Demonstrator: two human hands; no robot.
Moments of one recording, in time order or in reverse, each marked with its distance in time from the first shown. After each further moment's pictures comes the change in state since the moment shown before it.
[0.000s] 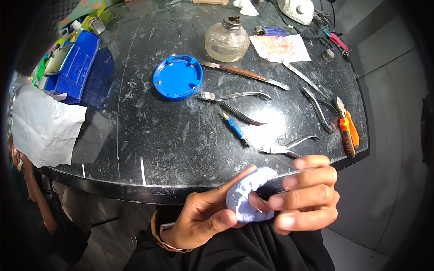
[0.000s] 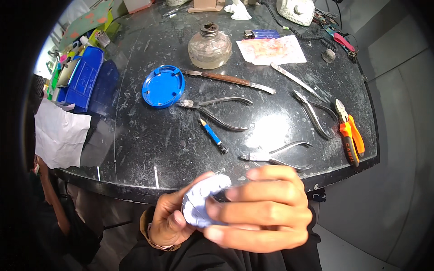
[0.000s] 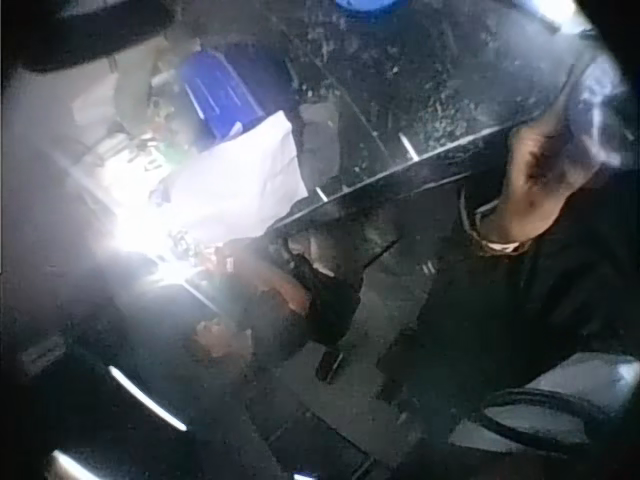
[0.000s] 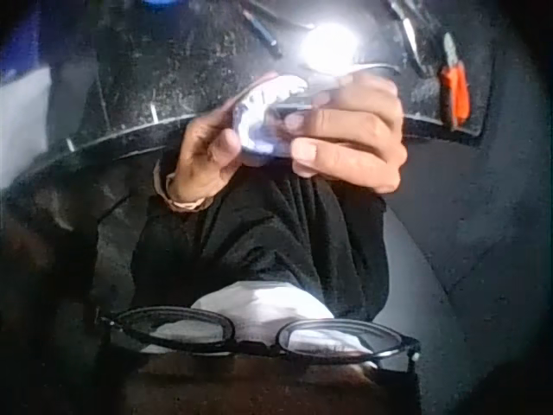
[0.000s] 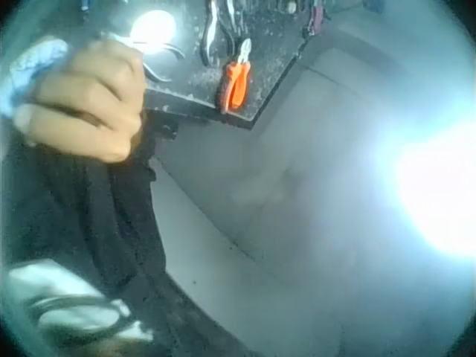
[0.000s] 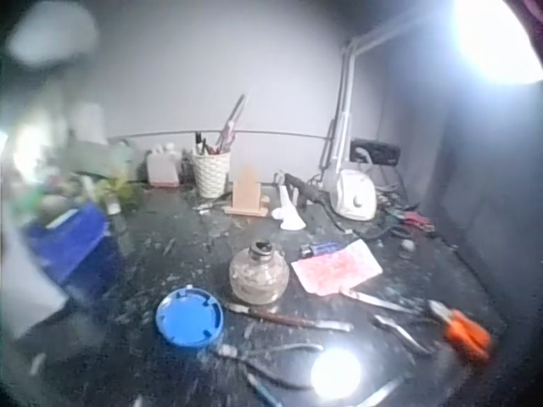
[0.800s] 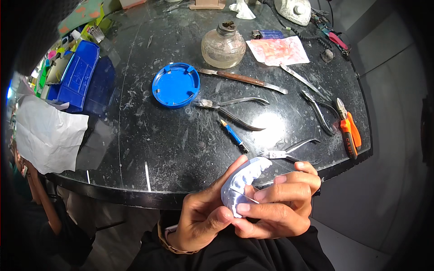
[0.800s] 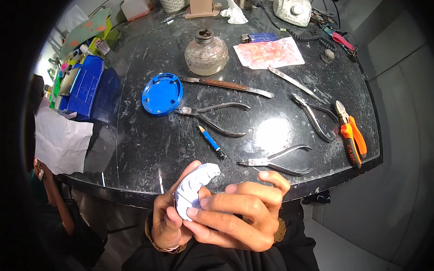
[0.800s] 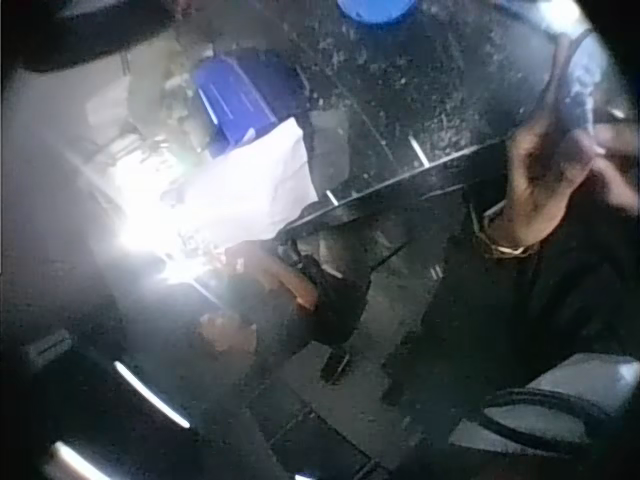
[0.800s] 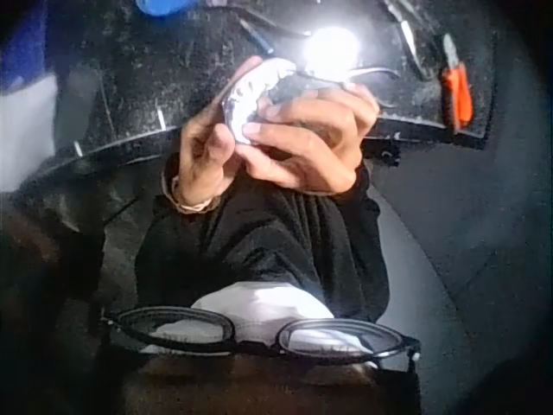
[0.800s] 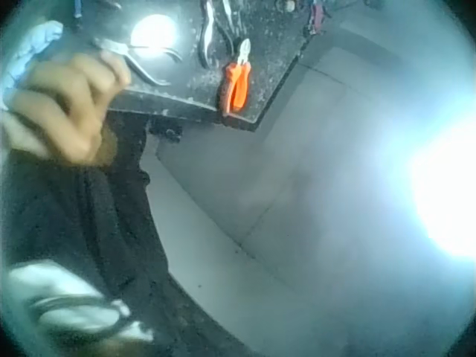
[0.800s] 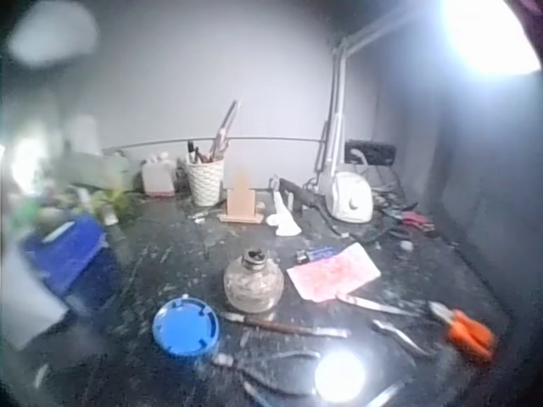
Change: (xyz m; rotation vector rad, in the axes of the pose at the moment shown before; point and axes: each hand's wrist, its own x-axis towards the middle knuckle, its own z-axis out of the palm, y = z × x) left_hand 0.007 -0.002 0.002 0.116 0.201 0.176; right_hand -0.017 -0.021 0.030 -0.314 -0.020 0.329
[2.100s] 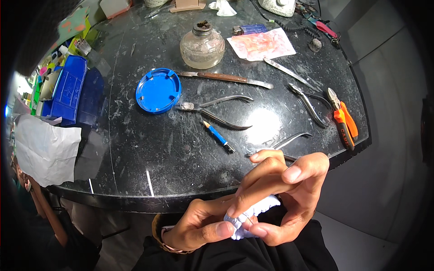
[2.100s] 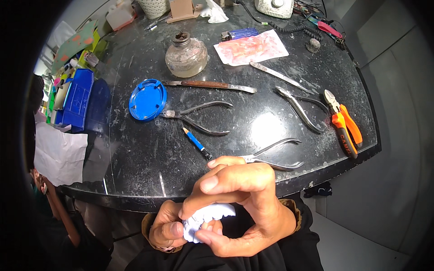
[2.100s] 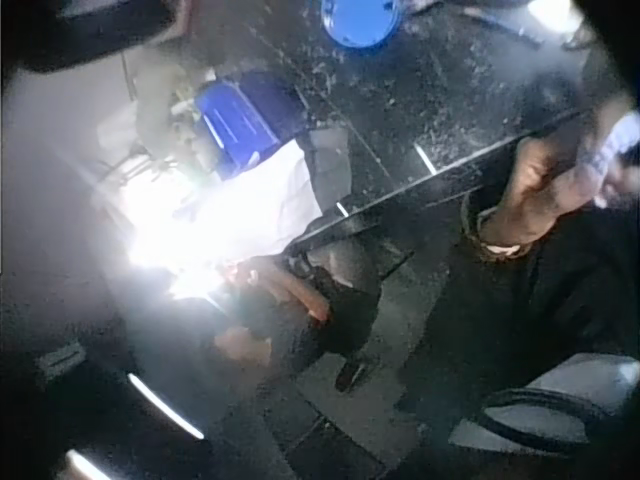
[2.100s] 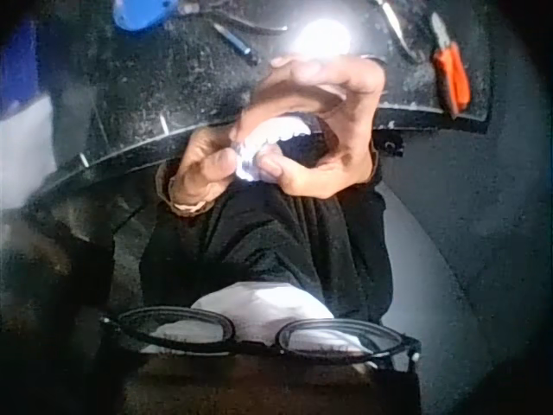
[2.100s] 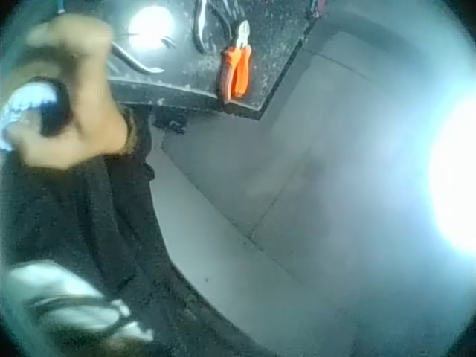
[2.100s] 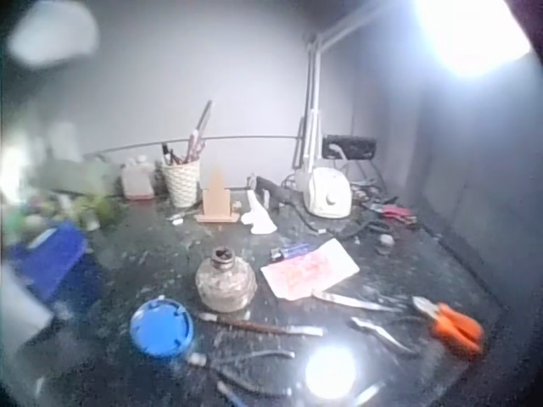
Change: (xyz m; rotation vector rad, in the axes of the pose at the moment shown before) left_hand -0.001 -0.001 -0.012 -0.177 -0.356 -0.277; right_hand 0.020 0.036 -0.009 0.868 -0.289 -0.005
